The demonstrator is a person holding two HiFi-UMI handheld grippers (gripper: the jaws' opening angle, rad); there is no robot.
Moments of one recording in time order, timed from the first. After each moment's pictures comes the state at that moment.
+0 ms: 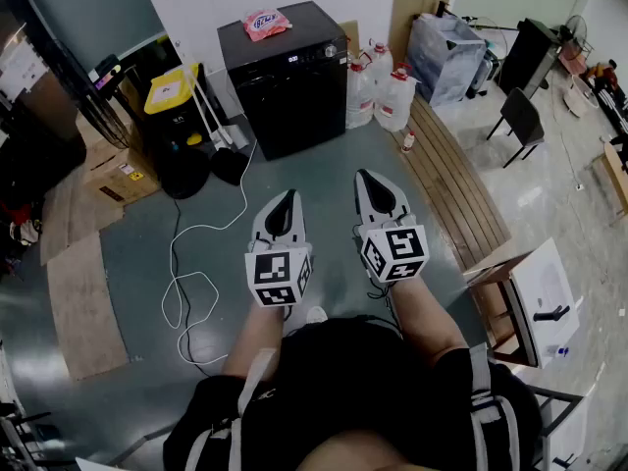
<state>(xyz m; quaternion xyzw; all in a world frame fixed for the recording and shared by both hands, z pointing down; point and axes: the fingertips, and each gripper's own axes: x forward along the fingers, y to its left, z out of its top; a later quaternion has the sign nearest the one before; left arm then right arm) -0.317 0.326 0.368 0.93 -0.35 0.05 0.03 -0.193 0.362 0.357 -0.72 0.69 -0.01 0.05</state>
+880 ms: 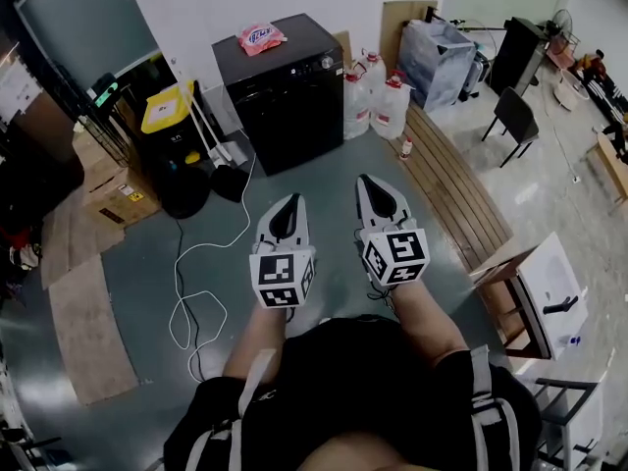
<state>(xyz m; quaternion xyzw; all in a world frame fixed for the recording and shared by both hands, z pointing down) -0.331 0.303 0.373 0.95 -0.32 0.05 0.02 -0.214 0.346 0.362 -0.74 0.67 -0.01 0.05</state>
